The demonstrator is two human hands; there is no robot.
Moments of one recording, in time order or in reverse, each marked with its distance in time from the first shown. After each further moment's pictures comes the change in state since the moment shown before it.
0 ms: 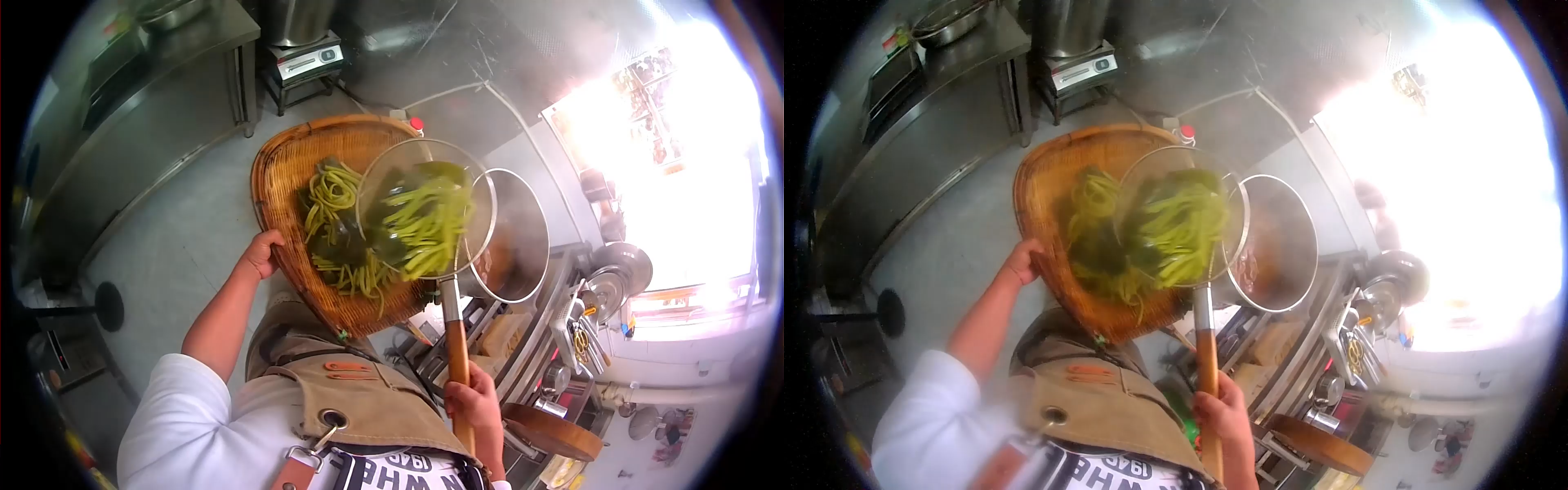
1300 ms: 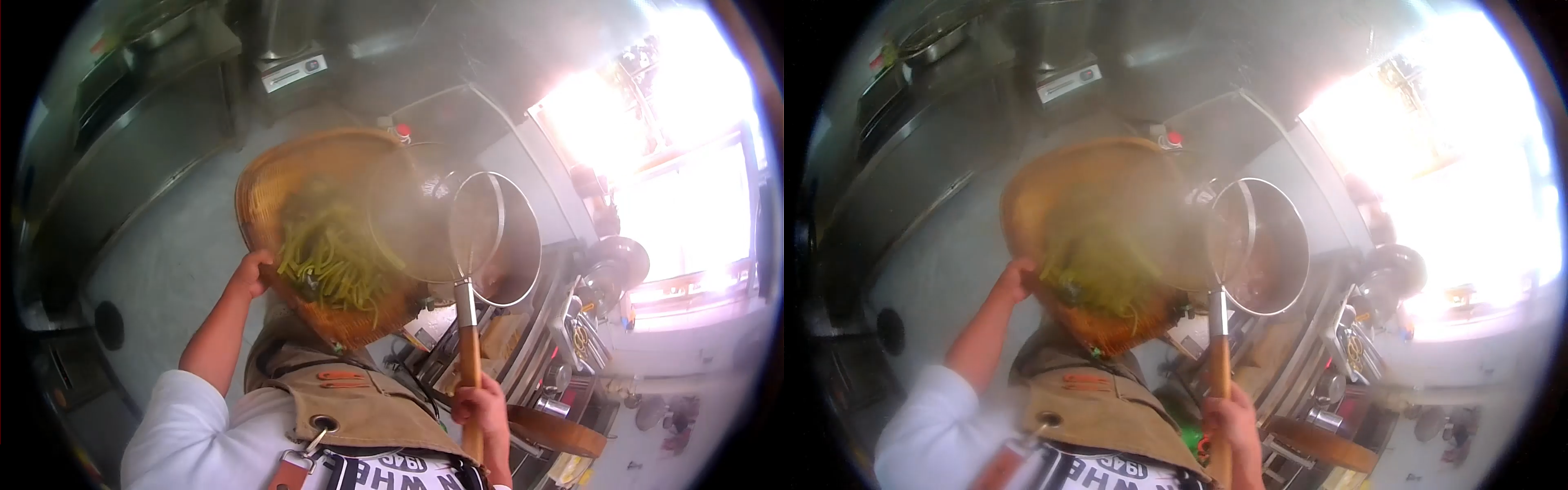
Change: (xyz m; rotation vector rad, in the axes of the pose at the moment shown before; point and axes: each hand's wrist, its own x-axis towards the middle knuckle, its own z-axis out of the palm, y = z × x) left_hand 0.012 -0.011 -0.021 -0.022 0.050 0.025; right_hand -0.010 -0.018 -0.007 0.139 0.145 0.091
